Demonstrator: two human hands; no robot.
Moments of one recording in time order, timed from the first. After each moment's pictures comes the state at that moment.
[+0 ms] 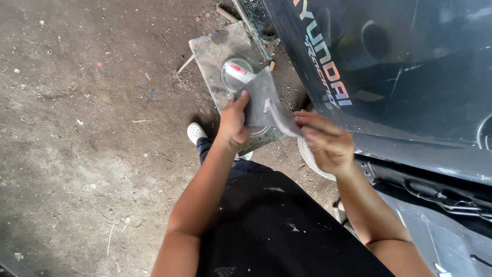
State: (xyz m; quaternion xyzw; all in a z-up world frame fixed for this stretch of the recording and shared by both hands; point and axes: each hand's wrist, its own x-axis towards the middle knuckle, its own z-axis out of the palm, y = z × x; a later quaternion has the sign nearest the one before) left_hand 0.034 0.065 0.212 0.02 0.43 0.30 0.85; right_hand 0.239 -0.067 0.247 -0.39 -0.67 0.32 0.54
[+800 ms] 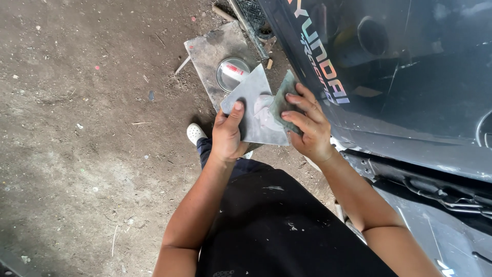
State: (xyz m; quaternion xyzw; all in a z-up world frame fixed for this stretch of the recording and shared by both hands) left_hand 0.025 0.025 0.196 0.07 0.24 0.49 0.84; right_hand 0.224 -0.030 0.251 -0.53 -0.73 0.10 0.42
